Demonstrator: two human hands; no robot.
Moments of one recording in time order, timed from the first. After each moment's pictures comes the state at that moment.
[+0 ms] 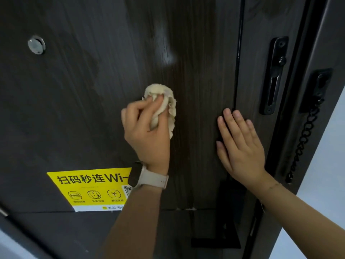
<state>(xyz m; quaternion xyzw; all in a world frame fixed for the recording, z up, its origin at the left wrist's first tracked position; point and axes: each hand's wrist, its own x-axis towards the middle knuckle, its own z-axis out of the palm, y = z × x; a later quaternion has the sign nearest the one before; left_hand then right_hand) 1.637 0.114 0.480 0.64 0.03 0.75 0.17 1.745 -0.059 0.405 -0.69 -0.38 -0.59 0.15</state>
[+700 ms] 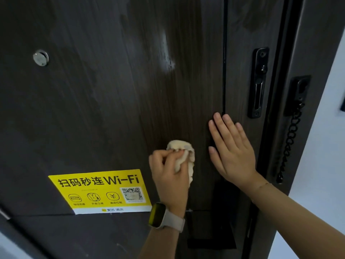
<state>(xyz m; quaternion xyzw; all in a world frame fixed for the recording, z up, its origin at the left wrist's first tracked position) 1.633 0.075 0.386 0.73 0.06 0.64 0.21 1.741 -0.060 0.406 -0.70 -0.39 -0.58 0.15</state>
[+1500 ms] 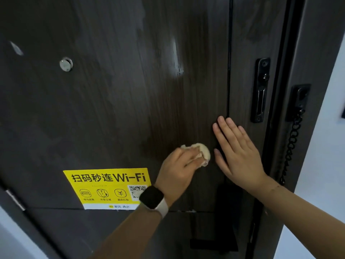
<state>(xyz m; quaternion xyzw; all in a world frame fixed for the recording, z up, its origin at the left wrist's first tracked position) 1.627 0.101 0.409 0.82 -0.19 0.55 -0.04 1.735 -0.073 0.418 -0.71 -0.44 -0.53 0.15</state>
